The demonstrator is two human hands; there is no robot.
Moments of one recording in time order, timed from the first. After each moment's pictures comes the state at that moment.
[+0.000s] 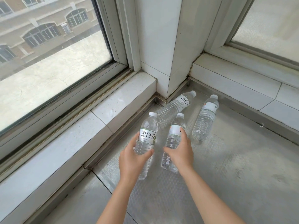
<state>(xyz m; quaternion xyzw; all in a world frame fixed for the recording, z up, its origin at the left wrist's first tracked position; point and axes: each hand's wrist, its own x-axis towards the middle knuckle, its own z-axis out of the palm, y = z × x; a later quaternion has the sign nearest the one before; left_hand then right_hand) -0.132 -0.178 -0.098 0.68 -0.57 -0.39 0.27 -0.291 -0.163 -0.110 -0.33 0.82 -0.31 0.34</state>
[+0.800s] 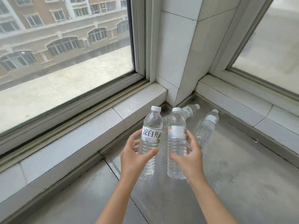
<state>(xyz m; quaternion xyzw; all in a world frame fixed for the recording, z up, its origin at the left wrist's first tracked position) -0.105 -0.122 -0.038 0.60 -0.50 -0.45 0.43 -0.276 -0.097 -0.036 -0.37 0.68 -0.52 0.37</state>
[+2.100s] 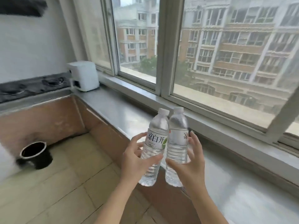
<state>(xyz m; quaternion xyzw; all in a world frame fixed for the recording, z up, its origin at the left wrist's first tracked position) 0.172 0.569 0.086 0.76 -0.09 0.06 0.64 0.123 0.406 0.082 -0.73 0.06 -0.27 0.62</state>
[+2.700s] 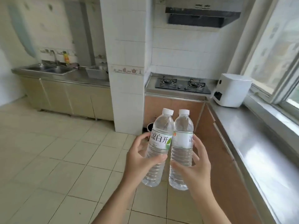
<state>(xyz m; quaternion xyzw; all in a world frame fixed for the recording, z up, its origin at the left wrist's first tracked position) 0.170 0.939 0.083 0.70 0.24 0.34 0.58 0.262 0.797 0.097 -0.69 -0.27 0.06 0.66</state>
